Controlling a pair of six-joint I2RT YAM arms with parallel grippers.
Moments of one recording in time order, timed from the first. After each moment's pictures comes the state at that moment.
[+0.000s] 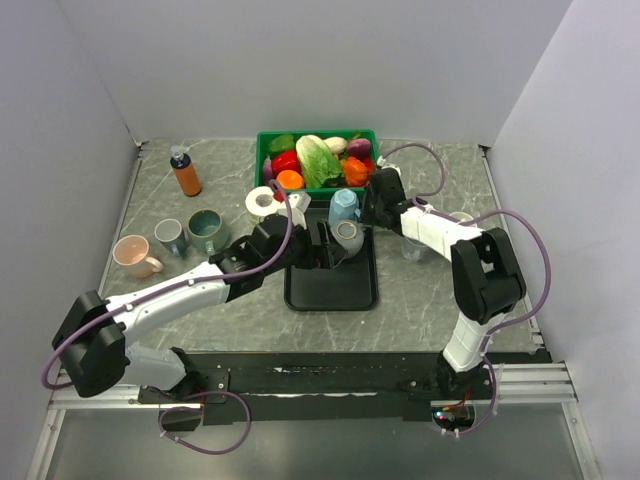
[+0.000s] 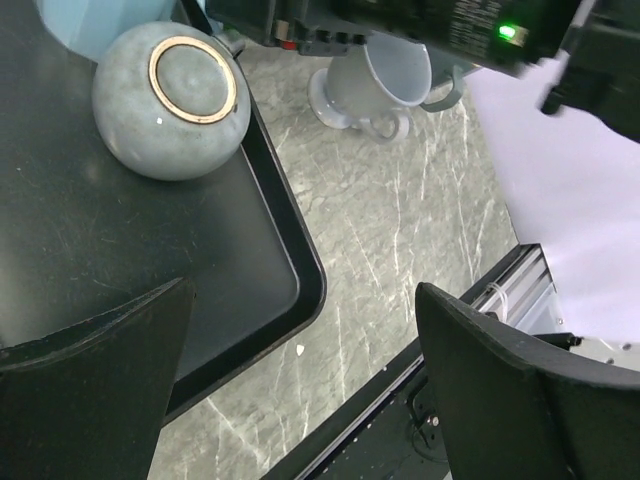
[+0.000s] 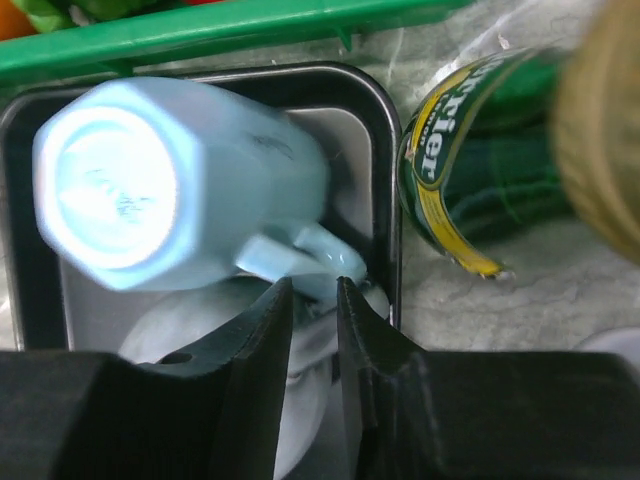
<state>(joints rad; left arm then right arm) -0.86 1.32 0.91 0.01 -0.01 -0.73 0.39 1.76 1.18 -0.18 0.13 0.46</state>
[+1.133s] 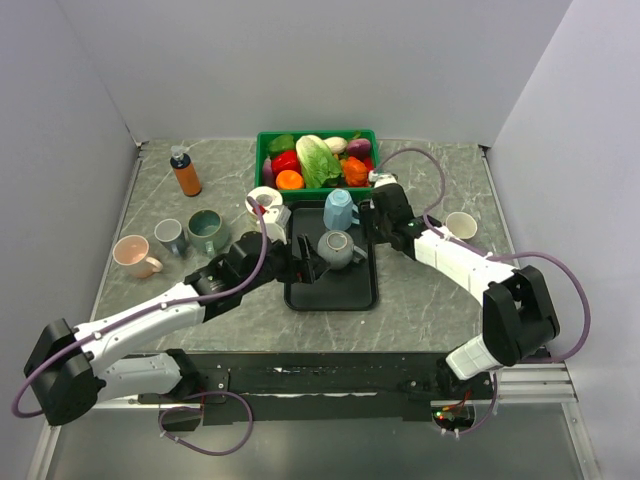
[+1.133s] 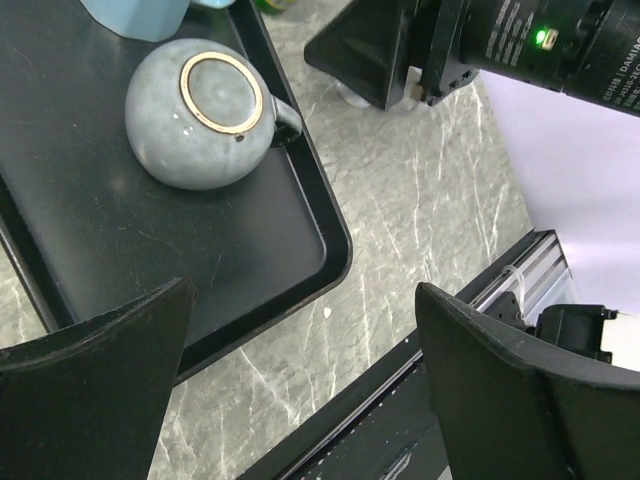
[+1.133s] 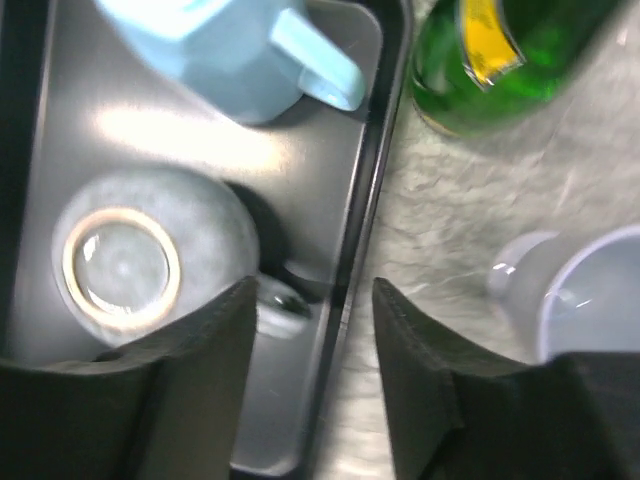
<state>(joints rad) -0.86 1.12 0.75 -0.01 -0.04 -0.71 0.49 1.49 1.02 -0.31 0.17 0.26</state>
